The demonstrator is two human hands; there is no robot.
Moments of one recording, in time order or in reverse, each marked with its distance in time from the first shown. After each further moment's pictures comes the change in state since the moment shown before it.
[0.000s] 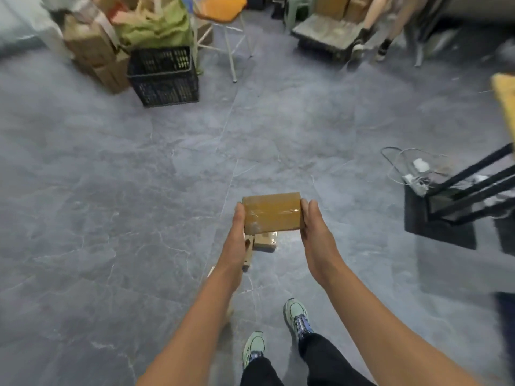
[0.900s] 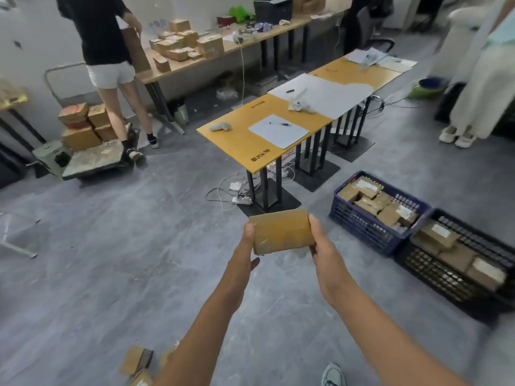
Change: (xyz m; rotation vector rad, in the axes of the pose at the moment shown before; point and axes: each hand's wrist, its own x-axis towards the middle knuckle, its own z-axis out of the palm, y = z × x) left_hand -0.169 0.008 0.386 0.519 -0.908 0.167; right_hand -0.261 -0.031 -0.345 0.381 0.833 -0.283
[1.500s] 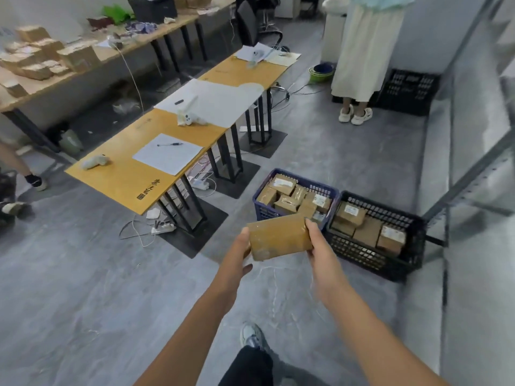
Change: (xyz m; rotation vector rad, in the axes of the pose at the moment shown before) left_hand 0.140 0.031 0.266 0.139 -0.312 -0.128; right_hand 0.076 -0.054 -0.260 0.233 0.375 0.047
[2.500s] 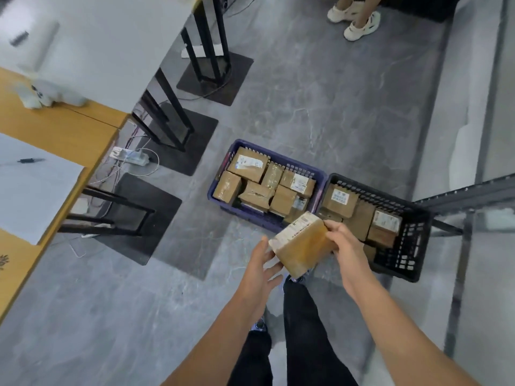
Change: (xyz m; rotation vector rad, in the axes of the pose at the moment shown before) left_hand 0.440 0.036 0.154 -0.254 -0.052 -0.576; right_hand 0.451 -0.050 -0.145 -0.274 0.324 0.350
